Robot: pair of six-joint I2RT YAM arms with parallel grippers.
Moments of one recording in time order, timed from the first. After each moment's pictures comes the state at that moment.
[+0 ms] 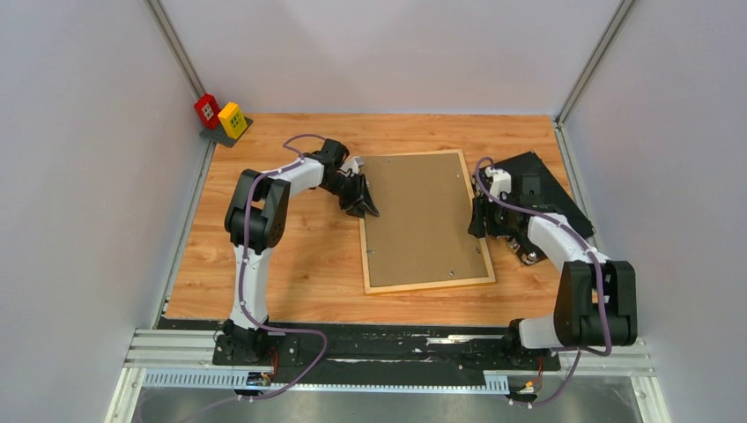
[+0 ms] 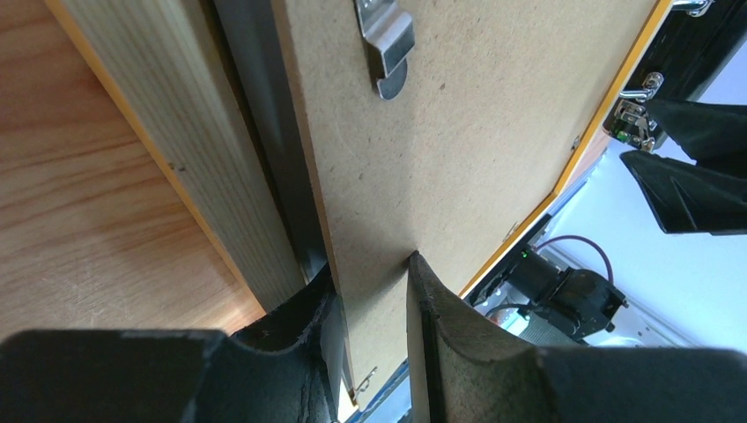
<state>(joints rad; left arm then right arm) -0.37 2.18 1.53 -0.56 0.73 -0.55 0.01 1.37 0.79 -0.37 -0.37 -0.13</state>
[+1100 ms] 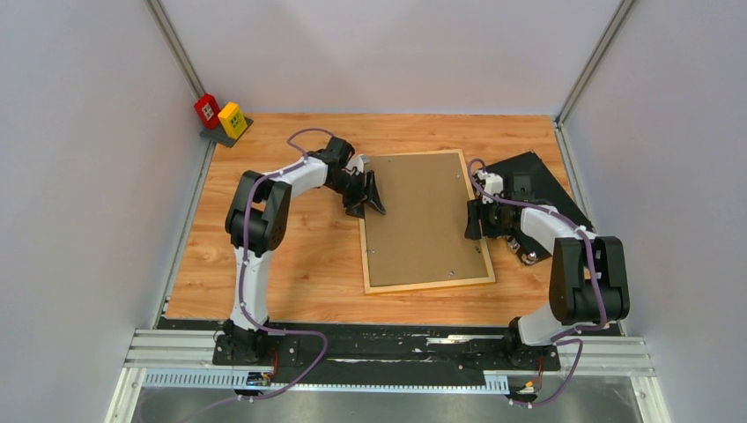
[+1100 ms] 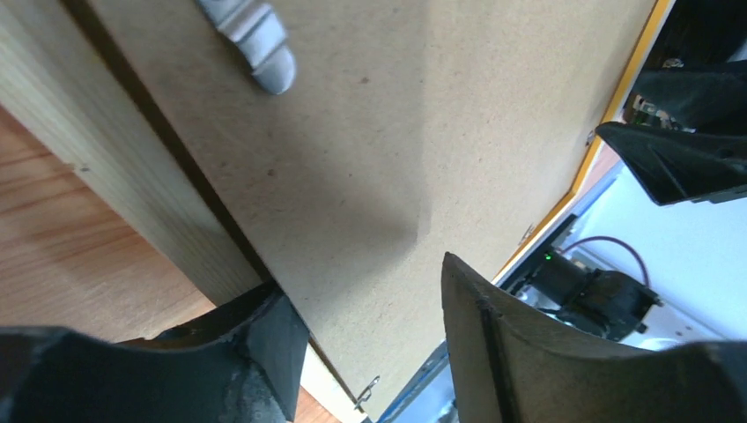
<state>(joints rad) -0.40 2.17 1.55 -0.57 0.68 -0.51 0.03 1.53 0.82 -0.35 -0.34 -0.15</state>
